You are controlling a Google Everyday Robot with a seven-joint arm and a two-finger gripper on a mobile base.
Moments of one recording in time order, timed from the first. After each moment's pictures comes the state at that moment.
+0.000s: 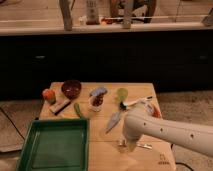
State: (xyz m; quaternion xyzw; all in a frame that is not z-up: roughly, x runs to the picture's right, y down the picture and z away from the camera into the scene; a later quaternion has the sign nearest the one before) arm 0.122 0.269 0.731 -0.33 -0.06 -0.04 0.94
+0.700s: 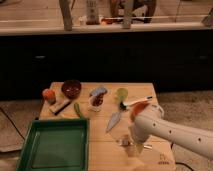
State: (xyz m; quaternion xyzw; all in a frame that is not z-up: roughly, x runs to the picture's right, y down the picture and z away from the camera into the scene) arm 0.153 0.288 0.757 -0.34 -0.07 0.00 0.94
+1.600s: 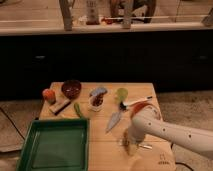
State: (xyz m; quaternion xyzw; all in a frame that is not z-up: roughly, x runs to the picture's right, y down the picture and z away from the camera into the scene) arm 0.142 0.310 0.788 -0.36 -0.08 0.01 0.93
